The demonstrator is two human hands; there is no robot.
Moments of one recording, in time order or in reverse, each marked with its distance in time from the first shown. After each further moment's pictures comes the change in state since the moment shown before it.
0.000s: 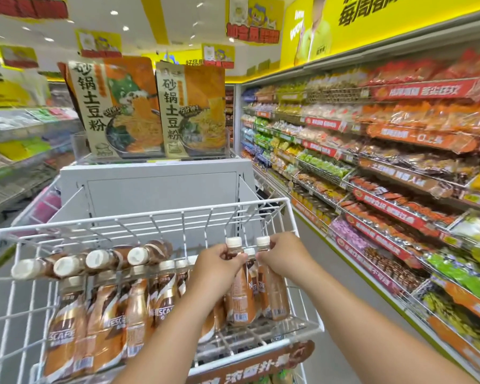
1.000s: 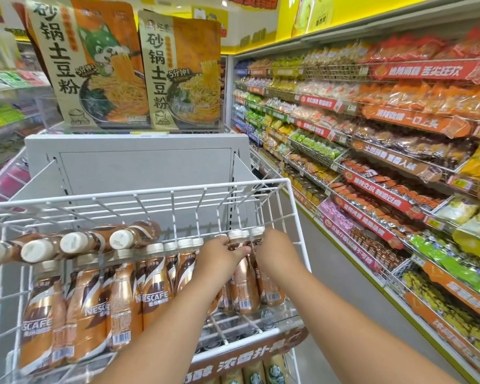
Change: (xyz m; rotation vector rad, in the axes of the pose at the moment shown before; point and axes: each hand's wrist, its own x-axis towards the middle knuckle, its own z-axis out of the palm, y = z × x) left_hand 0.040 -0.032 0.042 0.022 -0.080 -0.107; right_hand 0.013 0.009 0.042 -0.221 0.009 0.142
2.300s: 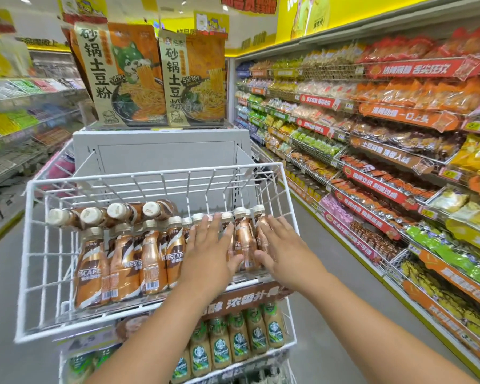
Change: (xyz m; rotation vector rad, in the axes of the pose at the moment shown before) left_hand -0.111 -0.035 -0.043 0.899 0.132 0.492; right_hand -0.103 0.064 -0.004 -0.229 0.083 -0.516
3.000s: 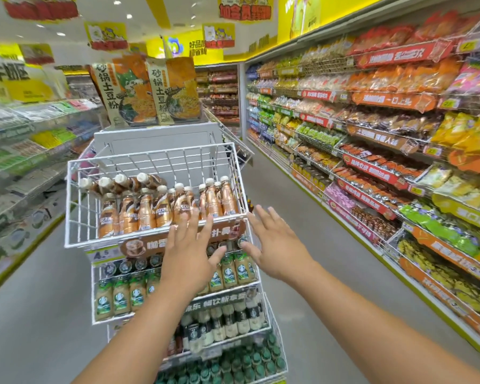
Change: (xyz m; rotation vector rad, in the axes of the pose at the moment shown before) left_hand -0.198 0.156 -0.059 0.111 0.066 -0.132; right_hand -0.227 0.032 -0.081 0.017 0.023 -0.098
